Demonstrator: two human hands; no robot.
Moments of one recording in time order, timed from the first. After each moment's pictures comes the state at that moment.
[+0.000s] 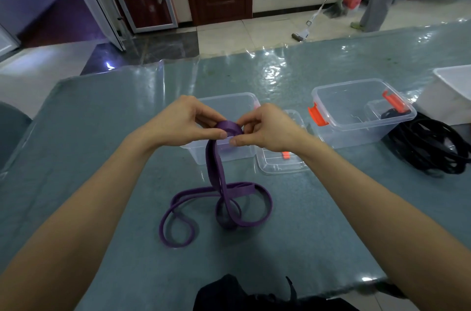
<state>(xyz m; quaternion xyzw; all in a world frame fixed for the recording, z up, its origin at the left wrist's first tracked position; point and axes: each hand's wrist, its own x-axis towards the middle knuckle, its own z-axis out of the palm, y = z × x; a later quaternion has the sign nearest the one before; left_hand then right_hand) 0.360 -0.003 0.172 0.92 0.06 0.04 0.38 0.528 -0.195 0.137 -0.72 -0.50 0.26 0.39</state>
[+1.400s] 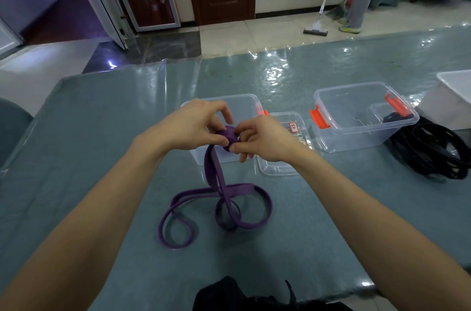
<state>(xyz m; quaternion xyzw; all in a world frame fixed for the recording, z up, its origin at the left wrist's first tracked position) 0.371 -0.020 0.177 0.97 0.11 0.00 0.24 0.518 -0.188 0.117 -0.72 -0.48 0.31 0.38</state>
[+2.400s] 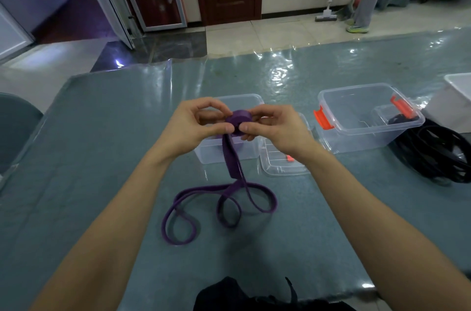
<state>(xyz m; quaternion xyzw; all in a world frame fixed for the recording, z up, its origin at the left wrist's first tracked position) 0.352 -0.032 0.154 0.78 0.14 0.19 0.58 0.522 -0.203 0.129 -0.60 -0.40 0.32 0.61</state>
